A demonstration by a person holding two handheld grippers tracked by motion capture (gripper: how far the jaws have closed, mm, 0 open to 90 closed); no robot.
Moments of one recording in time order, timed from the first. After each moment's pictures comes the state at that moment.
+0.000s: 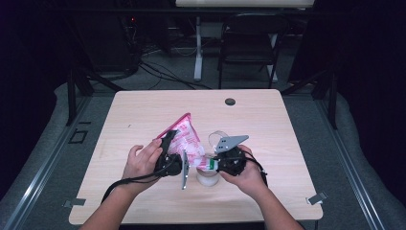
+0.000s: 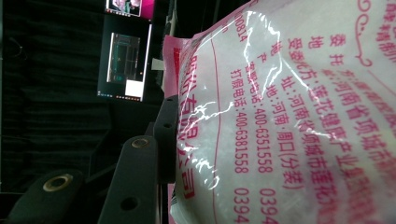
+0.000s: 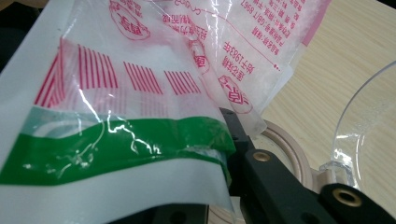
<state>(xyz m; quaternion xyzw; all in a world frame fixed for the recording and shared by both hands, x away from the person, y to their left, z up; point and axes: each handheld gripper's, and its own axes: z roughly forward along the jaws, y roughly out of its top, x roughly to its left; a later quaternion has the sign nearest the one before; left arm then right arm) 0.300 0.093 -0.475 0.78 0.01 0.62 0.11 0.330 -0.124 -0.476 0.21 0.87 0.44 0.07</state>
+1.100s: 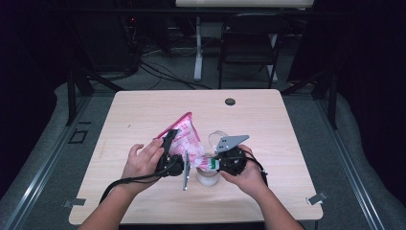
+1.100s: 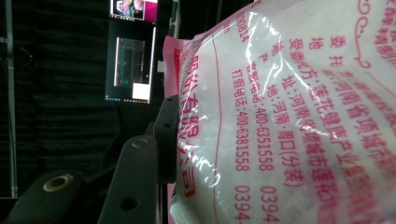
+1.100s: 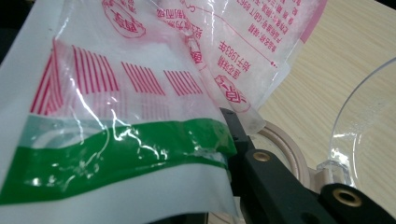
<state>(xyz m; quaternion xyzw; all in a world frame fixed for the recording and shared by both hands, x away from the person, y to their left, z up) 0.297 0.088 -0.471 0.77 -0.01 0.63 0.09 0.331 -0.125 -0.476 0.21 0.87 0.44 0.08</state>
